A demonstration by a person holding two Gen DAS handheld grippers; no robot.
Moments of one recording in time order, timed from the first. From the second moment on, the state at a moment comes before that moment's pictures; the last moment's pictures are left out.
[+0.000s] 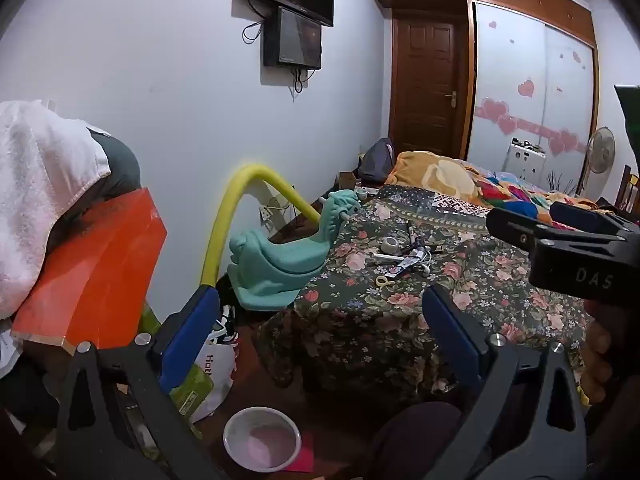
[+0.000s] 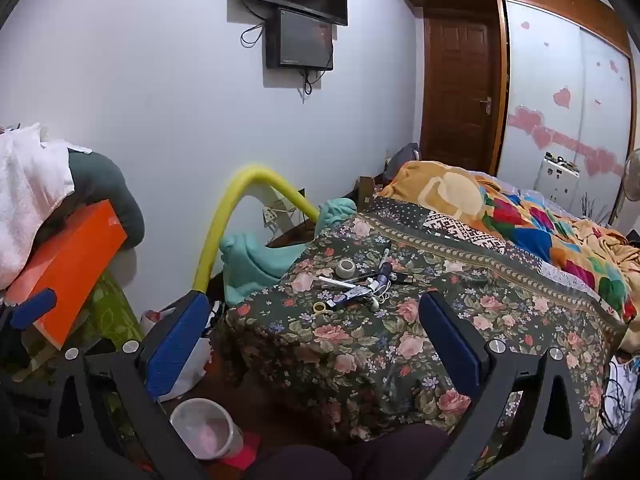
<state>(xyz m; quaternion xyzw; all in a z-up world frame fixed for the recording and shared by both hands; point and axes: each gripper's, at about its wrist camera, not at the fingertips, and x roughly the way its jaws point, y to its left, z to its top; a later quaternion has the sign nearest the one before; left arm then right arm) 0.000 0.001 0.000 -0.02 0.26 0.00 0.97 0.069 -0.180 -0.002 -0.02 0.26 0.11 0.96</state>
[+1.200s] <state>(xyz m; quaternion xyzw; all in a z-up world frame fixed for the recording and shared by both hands) 0.000 0.007 -0.001 -0.03 0.26 0.00 0.97 0.066 -0.179 0.004 -0.01 0.26 0.13 0.96</state>
